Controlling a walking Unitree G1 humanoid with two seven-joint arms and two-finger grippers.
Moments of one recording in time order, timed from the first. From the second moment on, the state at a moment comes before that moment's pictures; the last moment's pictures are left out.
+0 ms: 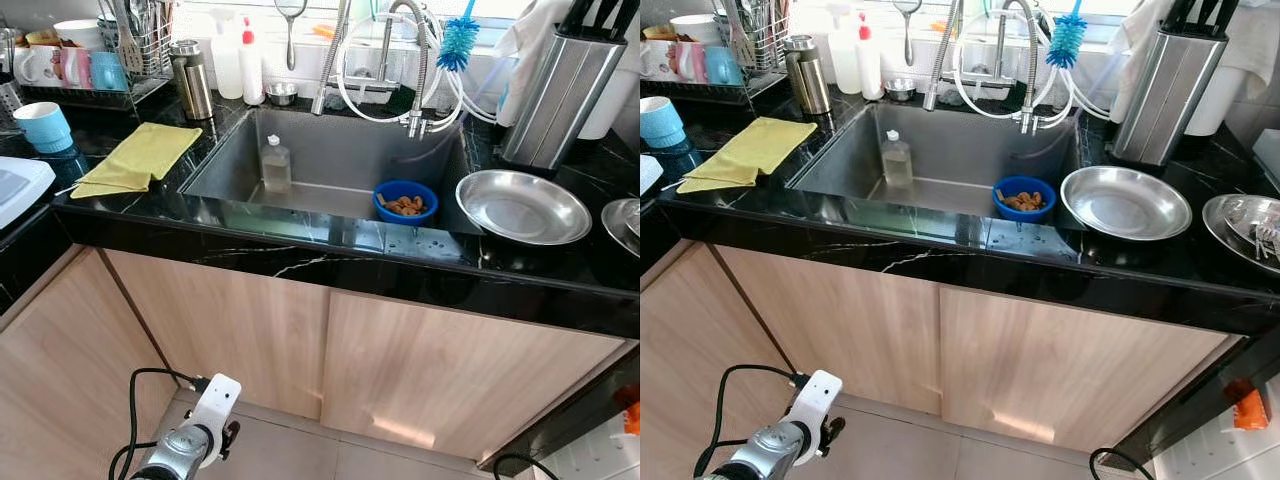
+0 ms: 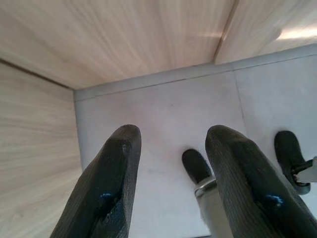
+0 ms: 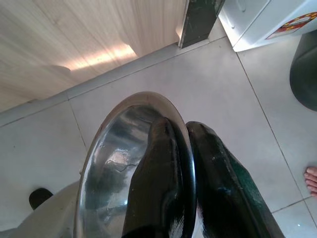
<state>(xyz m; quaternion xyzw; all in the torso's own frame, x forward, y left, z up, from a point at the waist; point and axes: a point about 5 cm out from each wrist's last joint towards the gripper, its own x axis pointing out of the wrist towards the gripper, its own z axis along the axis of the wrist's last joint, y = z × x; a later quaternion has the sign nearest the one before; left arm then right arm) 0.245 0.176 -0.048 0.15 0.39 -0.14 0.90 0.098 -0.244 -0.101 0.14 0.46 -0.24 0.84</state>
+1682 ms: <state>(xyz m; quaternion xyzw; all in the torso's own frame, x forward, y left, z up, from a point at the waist) 0.253 0.148 -0.045 0.15 0.38 -0.17 0.89 0.093 -0.255 -0.099 0.13 0.45 -0.26 0.85</state>
